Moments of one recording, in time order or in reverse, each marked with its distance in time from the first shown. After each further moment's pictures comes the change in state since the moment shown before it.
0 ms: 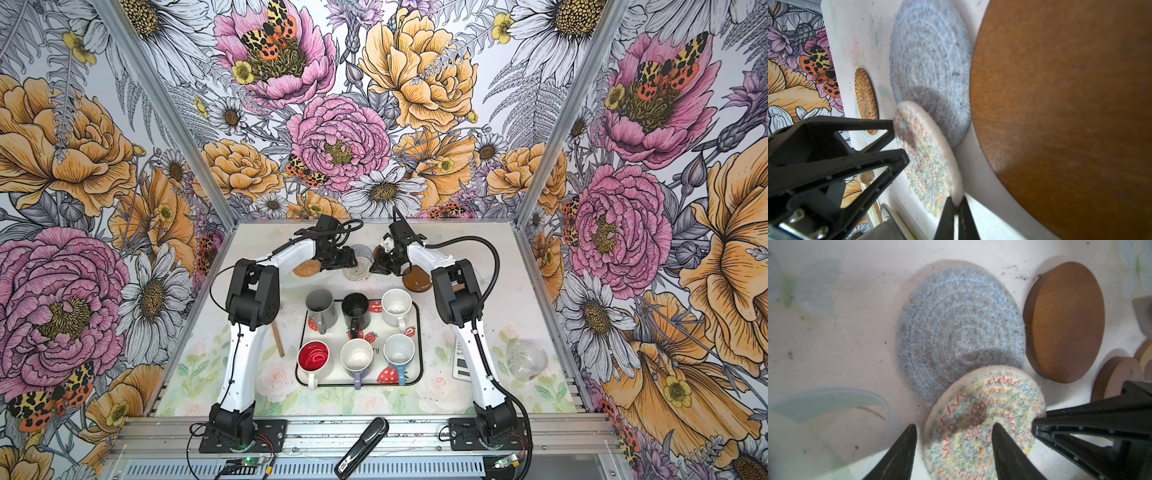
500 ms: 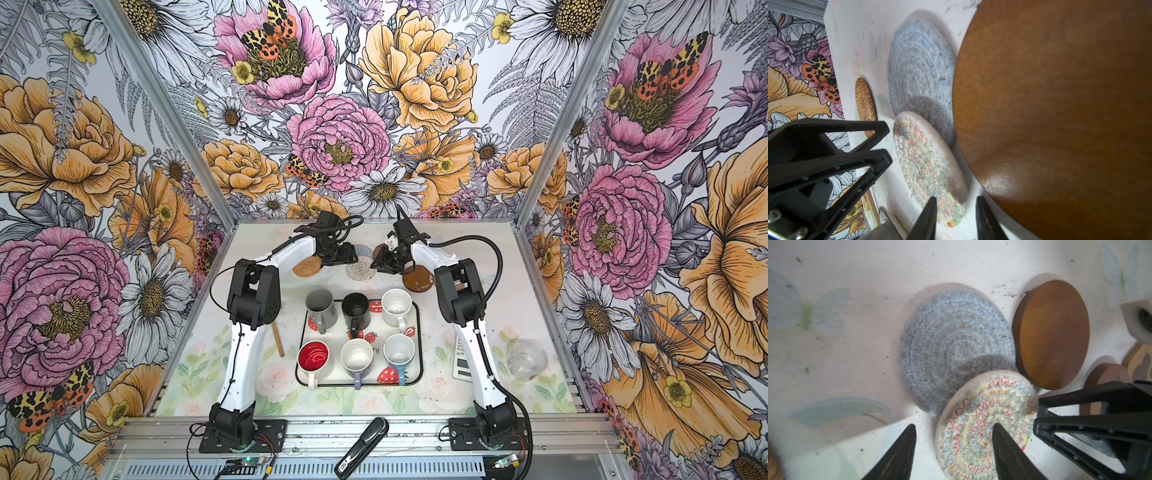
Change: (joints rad) left arm 0.000 0.024 0.079 -0.032 -0.002 0.000; right arm -0.024 -0.005 -0.008 0.007 0.009 -0.013
